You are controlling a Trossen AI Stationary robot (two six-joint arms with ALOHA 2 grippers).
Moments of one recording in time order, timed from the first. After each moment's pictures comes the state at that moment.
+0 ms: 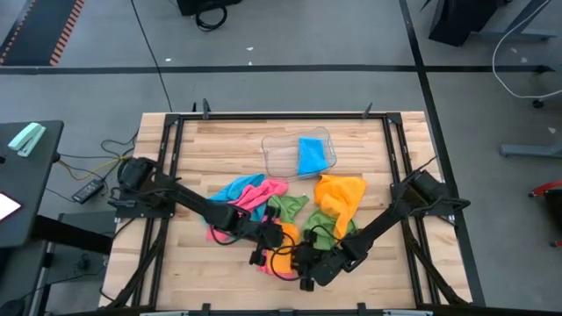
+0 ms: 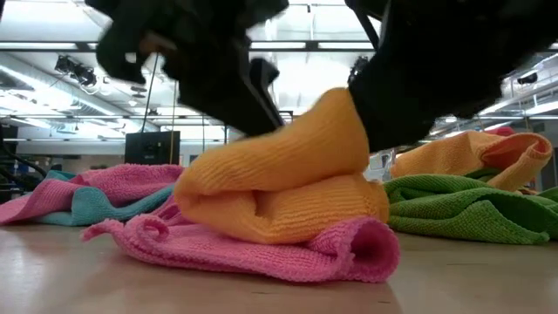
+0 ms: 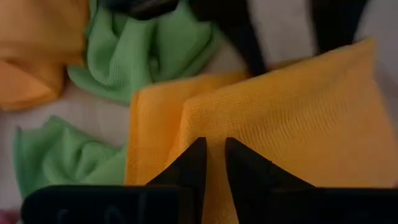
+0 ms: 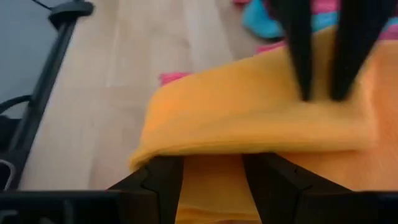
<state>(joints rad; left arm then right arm) -0.37 1.84 1.10 -0.05 -0.21 0.06 0.63 2.02 1.09 0.21 0.55 0.56</state>
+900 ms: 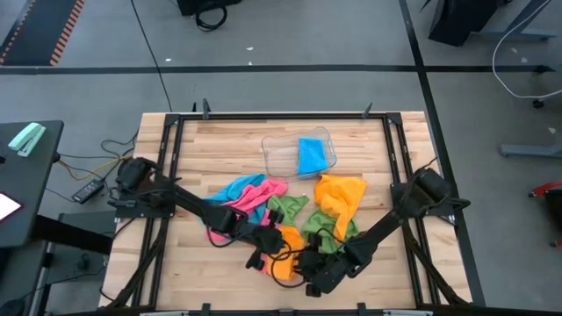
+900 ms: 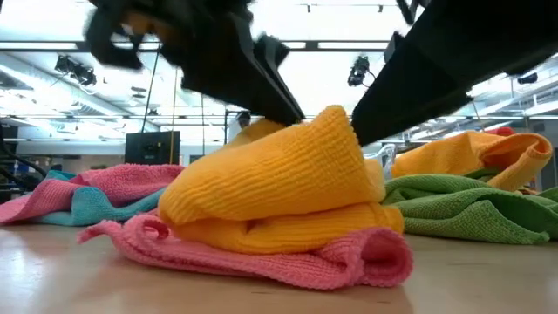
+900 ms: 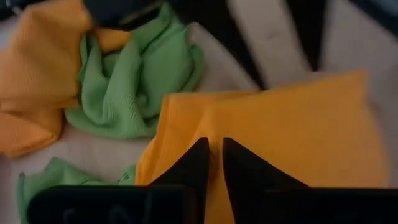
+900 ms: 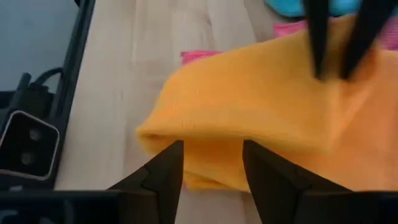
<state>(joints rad) -0.41 1.81 1.10 0.01 -0.19 0.17 0.66 1.94 1.17 -0.09 0.49 0.62</state>
